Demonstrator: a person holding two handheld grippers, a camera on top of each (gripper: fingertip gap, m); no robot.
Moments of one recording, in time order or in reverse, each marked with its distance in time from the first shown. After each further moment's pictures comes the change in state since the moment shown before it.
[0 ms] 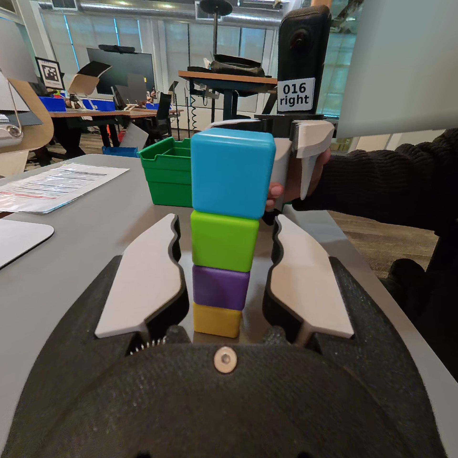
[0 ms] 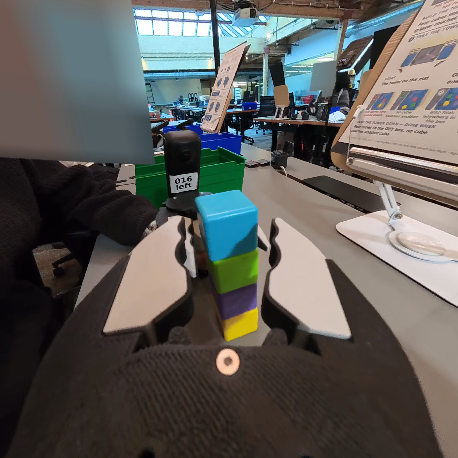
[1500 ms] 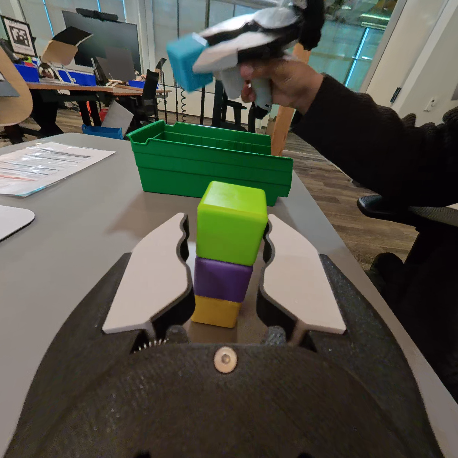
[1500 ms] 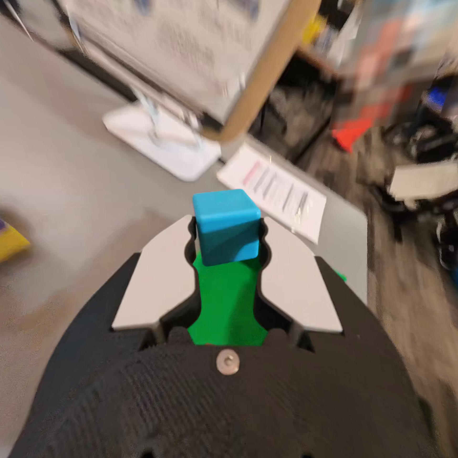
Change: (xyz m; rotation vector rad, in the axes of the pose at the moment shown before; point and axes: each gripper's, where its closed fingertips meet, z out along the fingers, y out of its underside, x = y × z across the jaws) left arm -0.001 0.007 -0.001 -0.056 0.042 -0.063; right arm 0.158 -0.046 -0.162 -0.517 0.797 -0.236
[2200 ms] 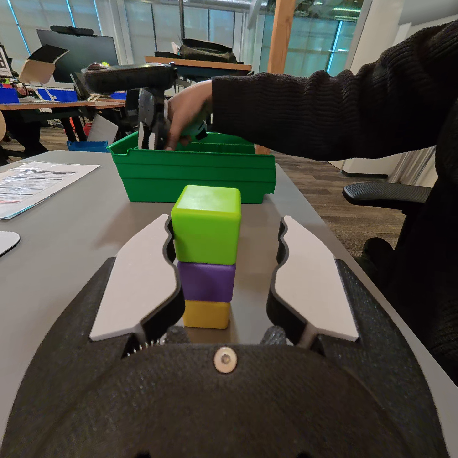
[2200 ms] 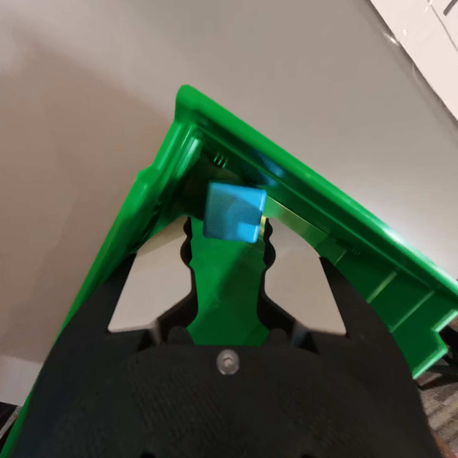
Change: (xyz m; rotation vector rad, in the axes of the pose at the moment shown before) left arm 0.016 -0.001 -0.001 0.009 0.069 0.078; right arm 0.005 0.152 0.097 -0.862 -0.283 0.035
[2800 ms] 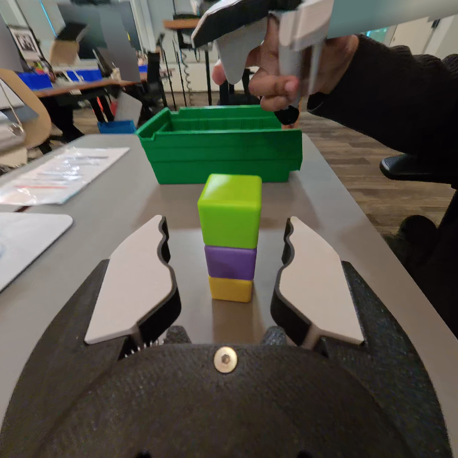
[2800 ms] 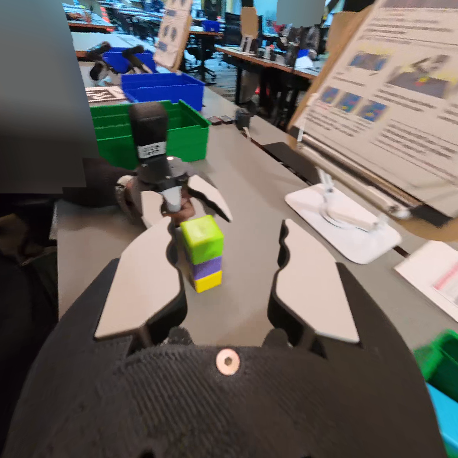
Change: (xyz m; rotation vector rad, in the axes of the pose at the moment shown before) left arm -0.017 0.003 -0.015 -0.131 -0.103 0.077; right arm -0.232 -0.057 -0.187 1.105 -0.338 -0.283
